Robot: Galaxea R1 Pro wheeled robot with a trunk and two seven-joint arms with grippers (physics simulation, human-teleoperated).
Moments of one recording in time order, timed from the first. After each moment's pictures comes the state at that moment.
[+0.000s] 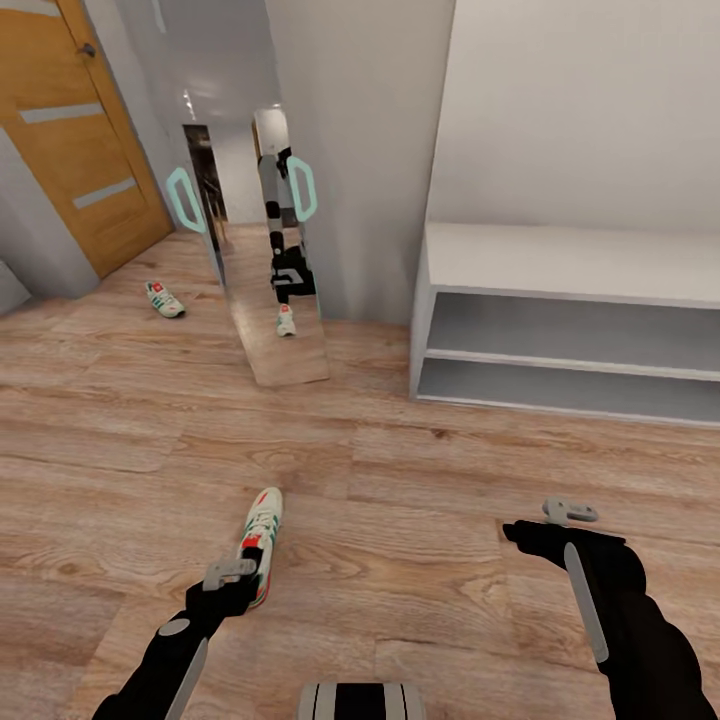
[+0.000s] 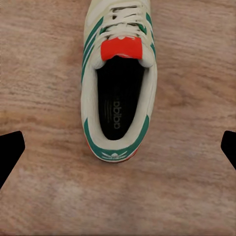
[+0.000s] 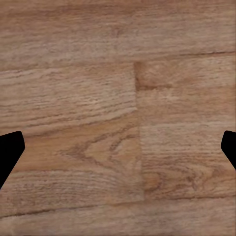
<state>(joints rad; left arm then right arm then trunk) -0.31 0.00 0.07 -0.94 0.00 0.24 -0.01 -0.38 -0.05 -0.21 -1.45 0.00 0.95 0.02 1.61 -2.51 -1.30</state>
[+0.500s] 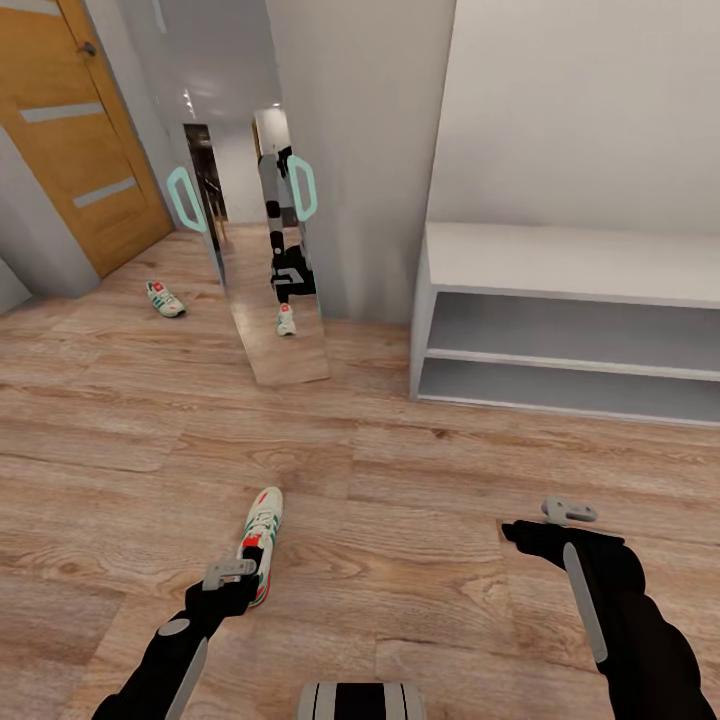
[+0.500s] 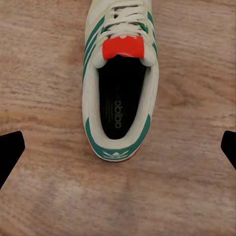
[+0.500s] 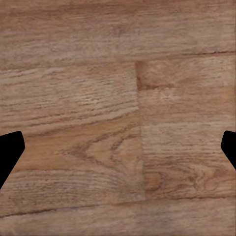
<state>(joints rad) -0.31 0.00 0.07 -0.94 0.00 0.24 -0.01 -0.38 -0.05 -0.21 -1.45 0.00 0.95 0.02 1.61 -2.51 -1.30</state>
